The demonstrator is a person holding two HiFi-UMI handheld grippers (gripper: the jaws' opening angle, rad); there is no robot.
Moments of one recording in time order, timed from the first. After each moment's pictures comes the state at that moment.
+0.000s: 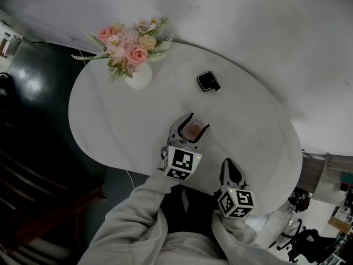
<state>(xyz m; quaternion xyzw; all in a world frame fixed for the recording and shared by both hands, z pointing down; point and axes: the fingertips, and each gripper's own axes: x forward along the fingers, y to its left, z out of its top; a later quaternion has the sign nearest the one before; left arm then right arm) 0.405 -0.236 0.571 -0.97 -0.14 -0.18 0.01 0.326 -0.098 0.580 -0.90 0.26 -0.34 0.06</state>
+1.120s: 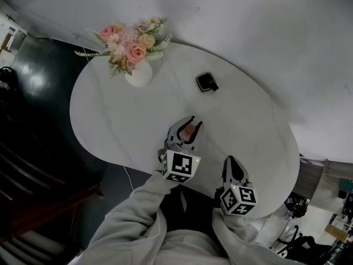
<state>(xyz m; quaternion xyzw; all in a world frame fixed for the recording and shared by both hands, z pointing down) 0.400 -0.237 0.556 -0.98 -0.09 -0.17 0.06 0.345 -0.081 0.577 -0.90 0.27 -0.34 0.07</state>
